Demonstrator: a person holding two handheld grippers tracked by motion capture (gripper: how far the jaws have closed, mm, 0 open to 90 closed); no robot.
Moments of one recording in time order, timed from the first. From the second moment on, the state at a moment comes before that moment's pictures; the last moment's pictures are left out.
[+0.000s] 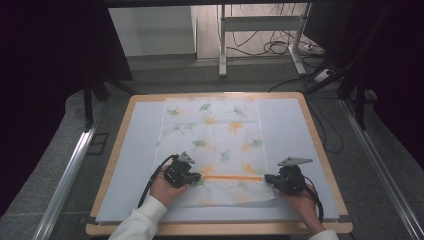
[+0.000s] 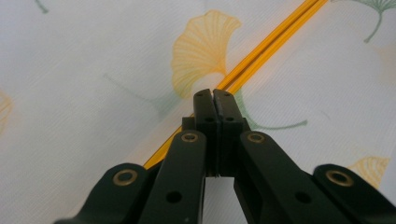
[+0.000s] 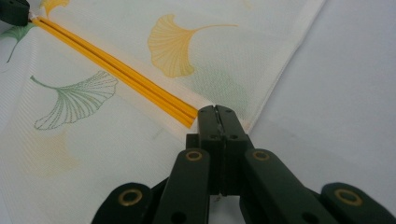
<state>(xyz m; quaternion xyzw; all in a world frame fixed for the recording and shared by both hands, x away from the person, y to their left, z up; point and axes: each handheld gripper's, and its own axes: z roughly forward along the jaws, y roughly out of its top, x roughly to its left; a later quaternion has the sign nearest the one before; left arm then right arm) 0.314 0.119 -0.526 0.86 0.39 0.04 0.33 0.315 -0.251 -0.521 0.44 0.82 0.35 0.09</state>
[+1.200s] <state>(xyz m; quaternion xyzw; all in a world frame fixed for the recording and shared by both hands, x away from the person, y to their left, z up) 0.305 0.162 -0.527 0.84 0.43 0.05 0.32 0.315 -0.251 -0.521 0.44 0.82 0.35 0.10</state>
